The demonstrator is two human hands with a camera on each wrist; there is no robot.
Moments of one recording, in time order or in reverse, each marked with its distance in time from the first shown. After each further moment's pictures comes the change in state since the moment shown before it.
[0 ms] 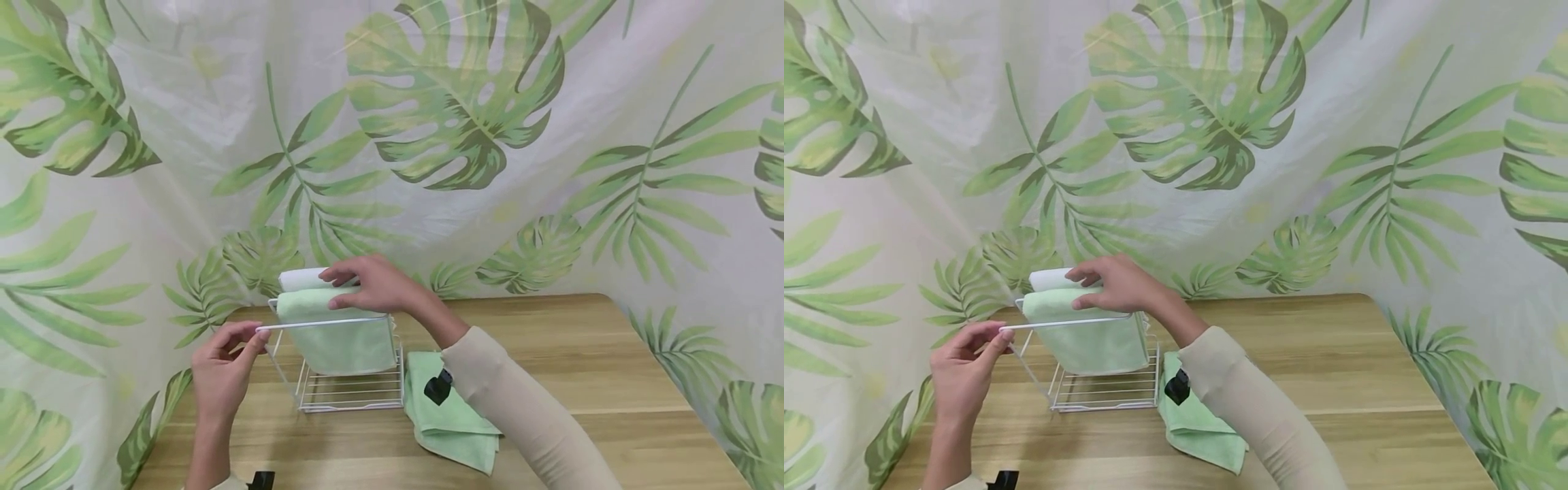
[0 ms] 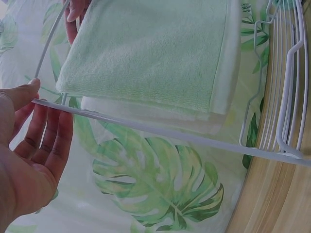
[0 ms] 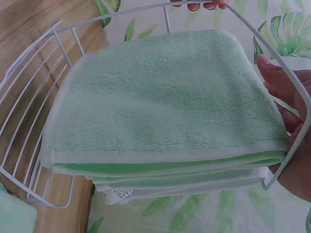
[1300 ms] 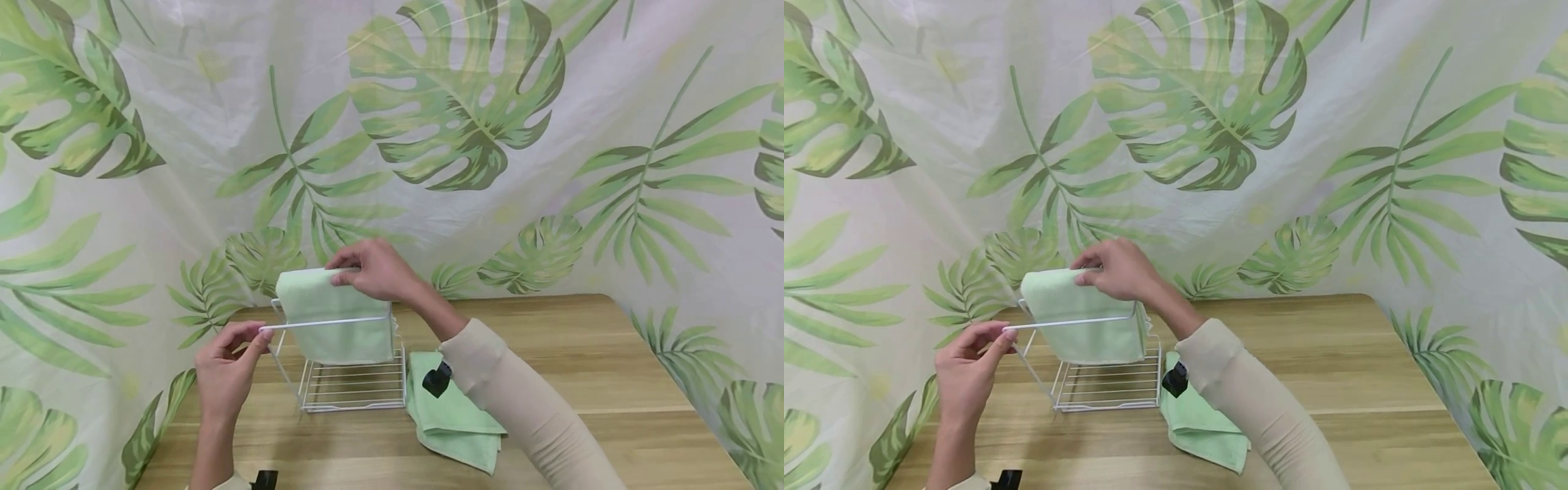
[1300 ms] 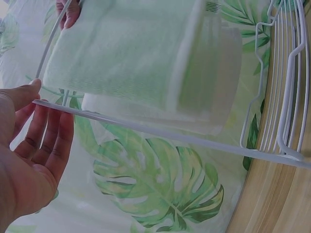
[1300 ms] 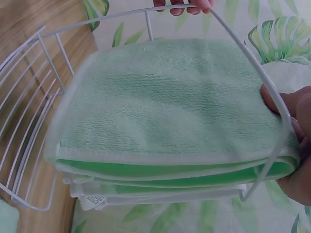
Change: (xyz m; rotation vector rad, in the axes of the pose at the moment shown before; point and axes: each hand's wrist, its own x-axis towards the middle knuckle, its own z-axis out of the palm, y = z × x) left_hand -0.001 0.001 0.000 0.022 0.001 -0.021; right_hand 0.007 -0.016 -0.009 0.031 0.181 0.088
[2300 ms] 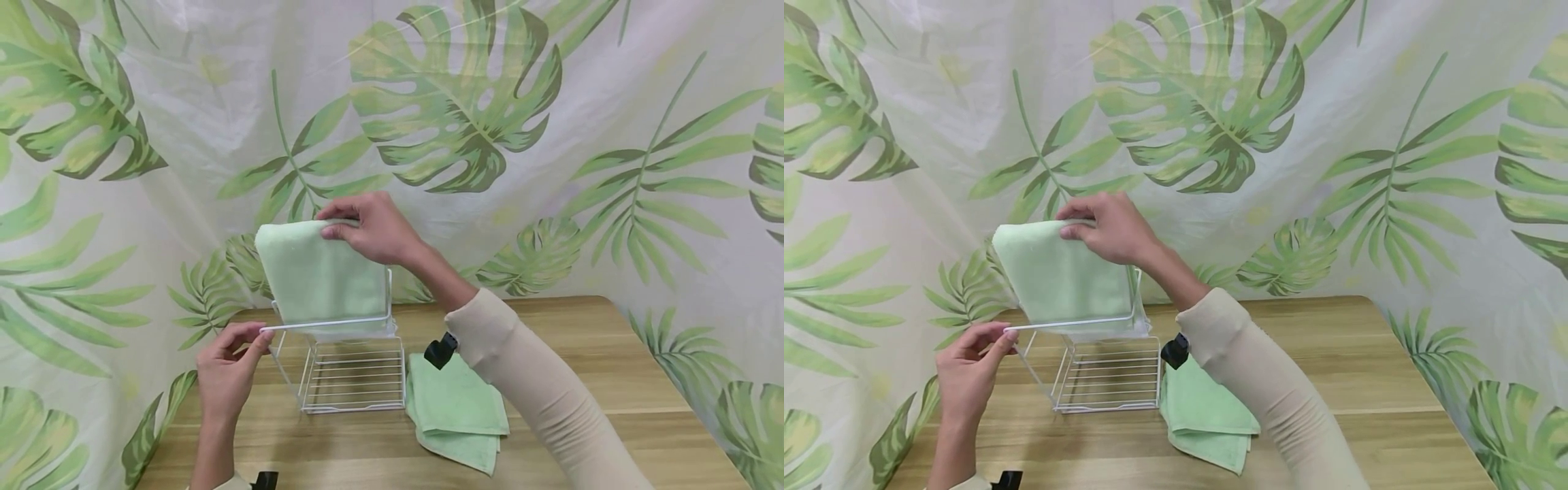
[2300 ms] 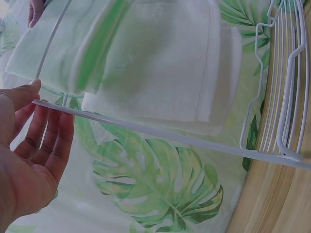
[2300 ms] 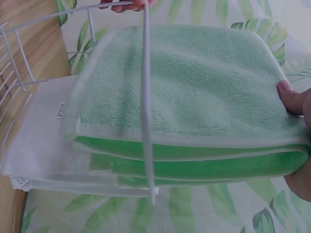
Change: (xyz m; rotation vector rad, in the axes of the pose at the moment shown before) left_hand 0.000 0.001 0.000 -0.012 -0.003 0.004; right_hand 0.015 -0.043 -0.053 0.058 0.167 -0.169
